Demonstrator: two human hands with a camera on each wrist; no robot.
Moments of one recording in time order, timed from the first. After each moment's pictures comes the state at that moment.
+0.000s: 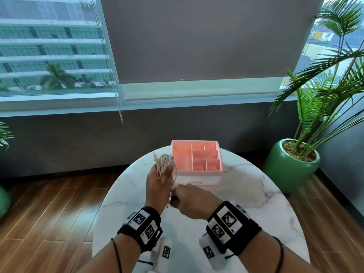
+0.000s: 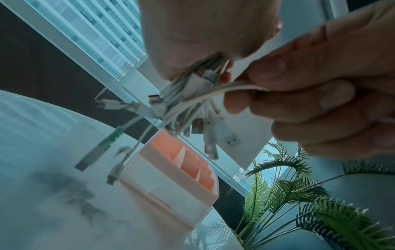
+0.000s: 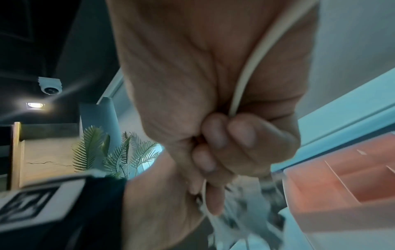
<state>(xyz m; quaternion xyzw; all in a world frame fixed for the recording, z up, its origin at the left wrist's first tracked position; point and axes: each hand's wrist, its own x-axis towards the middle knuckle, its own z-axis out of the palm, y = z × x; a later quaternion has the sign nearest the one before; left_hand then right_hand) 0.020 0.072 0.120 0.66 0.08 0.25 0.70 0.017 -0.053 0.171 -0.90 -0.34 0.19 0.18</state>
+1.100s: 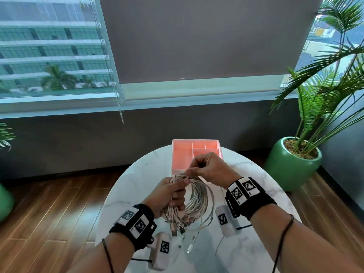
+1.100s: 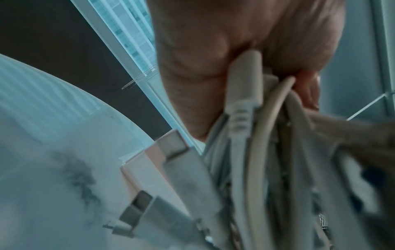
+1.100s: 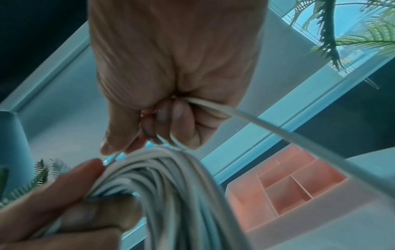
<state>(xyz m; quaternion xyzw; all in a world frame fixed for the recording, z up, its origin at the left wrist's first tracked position) 0.002 0.081 0.132 0.55 0.02 -0.19 0.82 0.080 -0.095 0.182 -0.78 -0.27 0.14 0.54</state>
